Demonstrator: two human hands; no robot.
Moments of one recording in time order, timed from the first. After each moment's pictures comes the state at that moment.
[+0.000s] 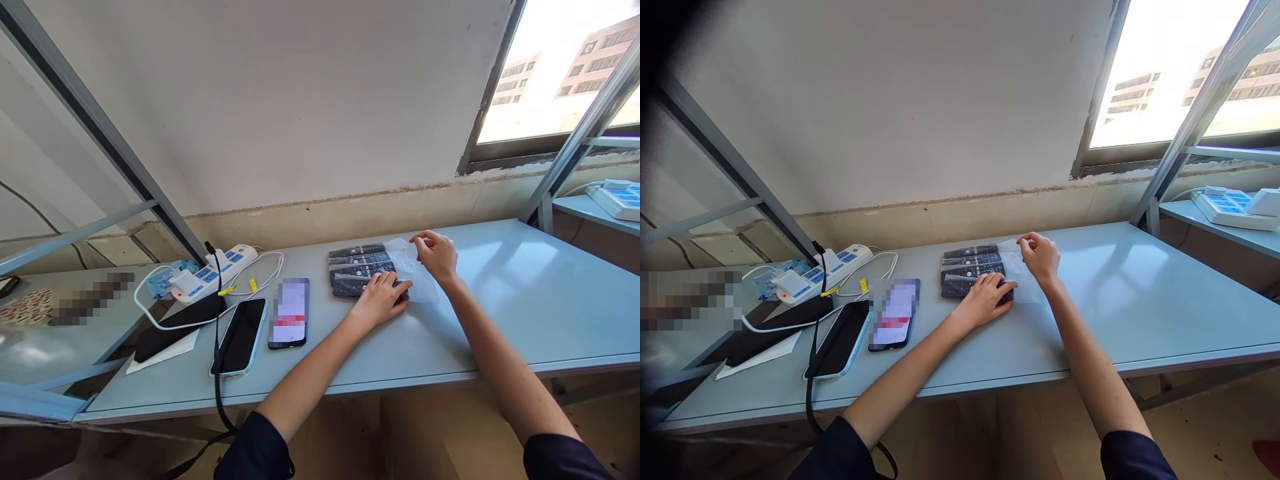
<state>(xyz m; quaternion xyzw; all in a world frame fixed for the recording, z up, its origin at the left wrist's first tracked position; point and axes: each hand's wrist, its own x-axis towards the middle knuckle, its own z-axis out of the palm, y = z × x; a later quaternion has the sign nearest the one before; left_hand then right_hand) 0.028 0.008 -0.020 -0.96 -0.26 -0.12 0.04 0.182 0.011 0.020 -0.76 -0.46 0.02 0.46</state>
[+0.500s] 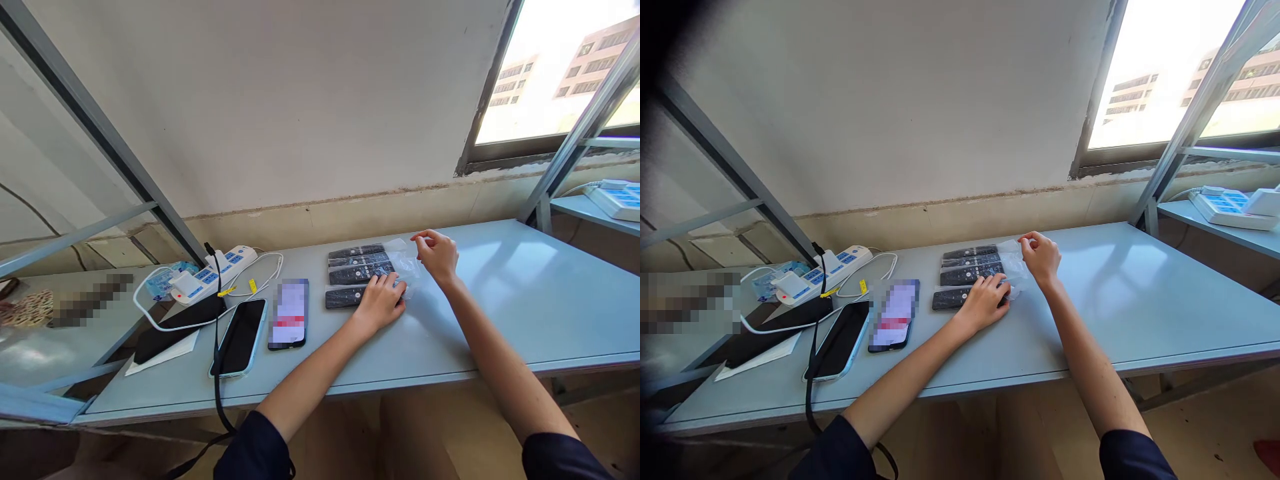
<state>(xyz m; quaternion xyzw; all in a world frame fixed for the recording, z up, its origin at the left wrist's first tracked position) 0.032 0.000 -0.016 -0.95 -0.29 -0.11 0.04 0.177 0.009 0.023 -0.76 -0.43 -0.01 0.48</state>
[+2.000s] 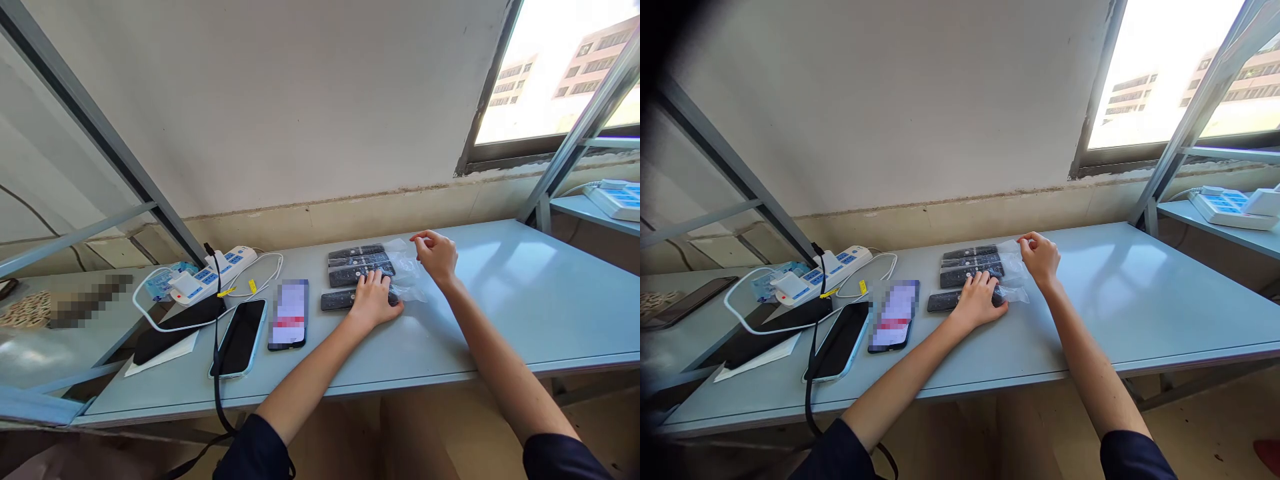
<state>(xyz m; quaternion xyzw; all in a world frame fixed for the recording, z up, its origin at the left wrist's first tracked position) 0.029 0.003 -0.019 -0.92 -0.38 -0.11 0.01 0.176 0.009 0.024 -0.77 -0.43 -0.01 0.47</state>
